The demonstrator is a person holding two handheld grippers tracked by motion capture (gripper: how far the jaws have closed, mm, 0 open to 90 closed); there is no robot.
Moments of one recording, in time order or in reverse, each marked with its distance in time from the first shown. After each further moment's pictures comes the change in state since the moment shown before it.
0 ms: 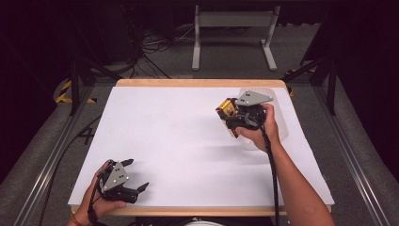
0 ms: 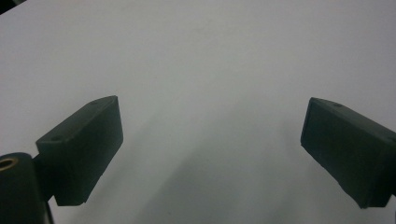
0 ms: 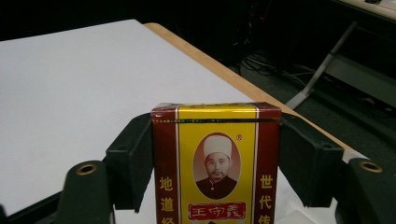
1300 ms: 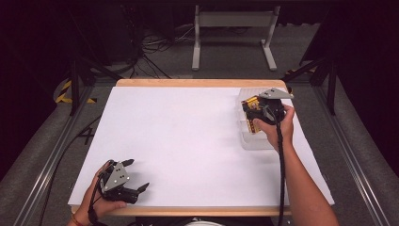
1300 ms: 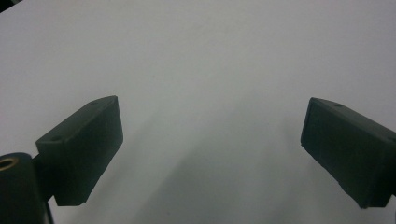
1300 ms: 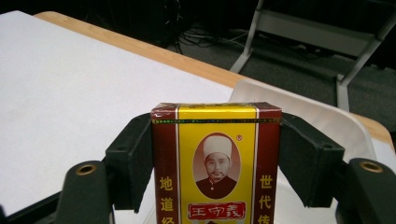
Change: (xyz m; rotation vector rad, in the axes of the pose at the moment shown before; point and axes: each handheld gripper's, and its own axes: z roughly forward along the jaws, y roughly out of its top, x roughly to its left) left arm -0.001 0.000 0.001 0.007 -0.003 0.006; right arm -0.057 -0.042 -0.003 0.076 -0.246 0.229
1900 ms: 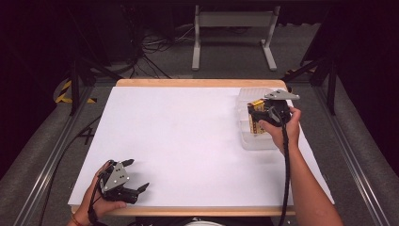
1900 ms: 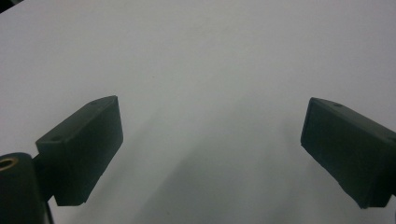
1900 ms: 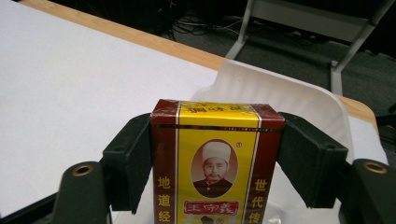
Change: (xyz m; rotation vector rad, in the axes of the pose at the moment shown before) left arm 0.000 0.000 0.000 -0.003 0.000 0.003; right arm -0.009 -0.006 -0.012 0.054 -0.028 0.009
